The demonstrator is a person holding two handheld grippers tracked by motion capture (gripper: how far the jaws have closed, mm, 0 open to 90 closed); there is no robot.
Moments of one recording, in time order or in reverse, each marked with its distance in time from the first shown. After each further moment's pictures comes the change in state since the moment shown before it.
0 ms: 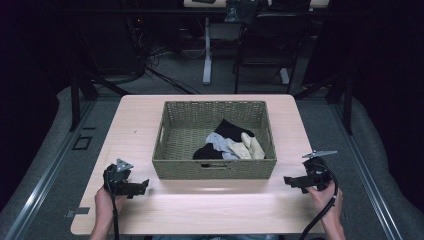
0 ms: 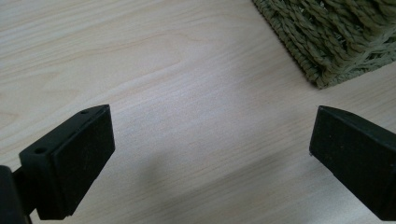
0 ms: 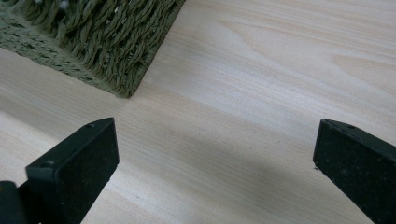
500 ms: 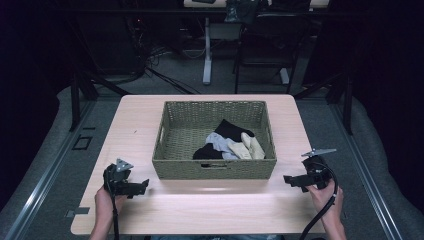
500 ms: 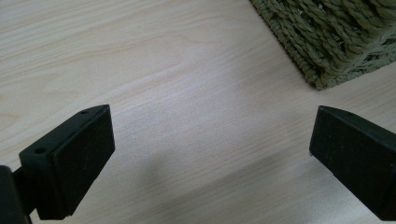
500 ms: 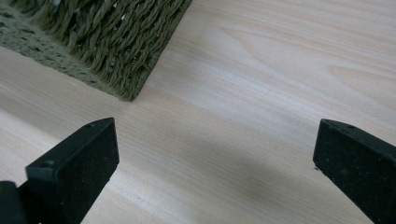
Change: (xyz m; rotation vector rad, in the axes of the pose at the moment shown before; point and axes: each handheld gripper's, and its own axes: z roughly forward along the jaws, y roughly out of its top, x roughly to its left) left arm 0.000 0.000 0.000 -0.002 -0.002 -0.002; right arm 0.003 0.005 -0.003 0.000 -0.012 -0.026
